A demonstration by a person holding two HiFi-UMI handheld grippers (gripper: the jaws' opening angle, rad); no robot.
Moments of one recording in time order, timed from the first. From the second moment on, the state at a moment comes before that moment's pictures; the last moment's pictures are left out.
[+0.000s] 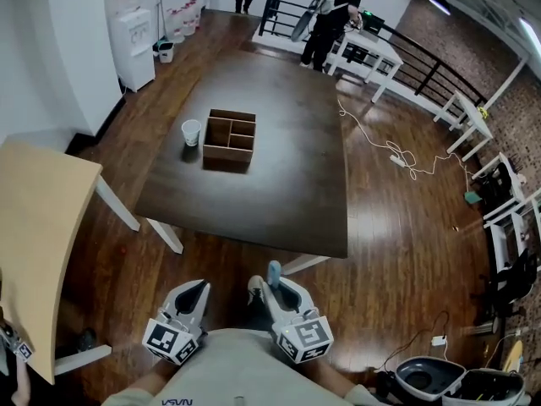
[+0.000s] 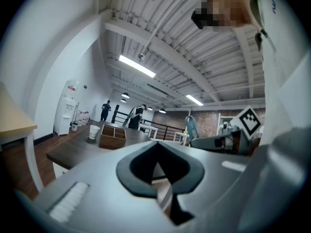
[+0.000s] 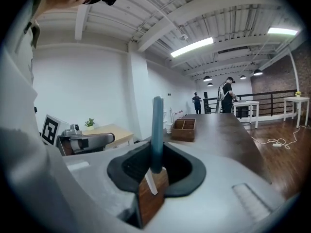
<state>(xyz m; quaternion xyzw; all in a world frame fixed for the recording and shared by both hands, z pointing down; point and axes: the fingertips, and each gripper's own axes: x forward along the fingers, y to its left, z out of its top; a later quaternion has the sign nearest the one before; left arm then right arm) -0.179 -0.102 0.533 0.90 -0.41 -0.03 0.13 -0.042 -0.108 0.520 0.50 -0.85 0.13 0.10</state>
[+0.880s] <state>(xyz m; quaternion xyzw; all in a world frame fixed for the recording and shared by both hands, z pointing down) -0.035 -0.344 0.574 0.90 -0.40 0.03 0.15 0.084 -0.335 0.599 0.47 -0.85 0.16 0.18</state>
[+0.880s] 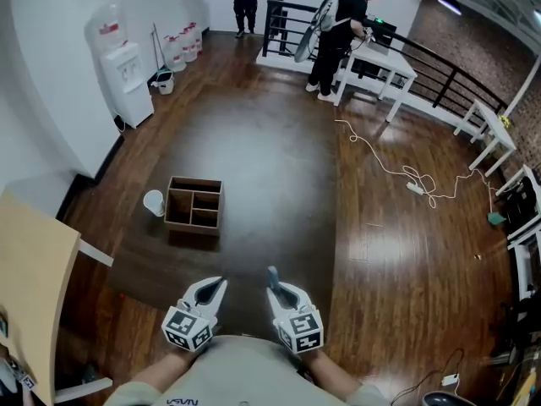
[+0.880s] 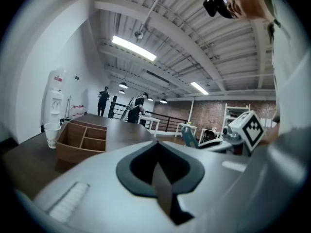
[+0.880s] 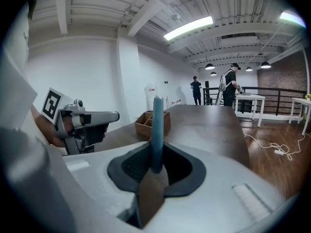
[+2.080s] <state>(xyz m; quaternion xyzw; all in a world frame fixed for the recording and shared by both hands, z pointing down) -0.040 -0.377 0.663 0.87 -0.40 0.11 0.25 0.076 -0.380 0.770 0.38 -0.80 0.17 0.43</state>
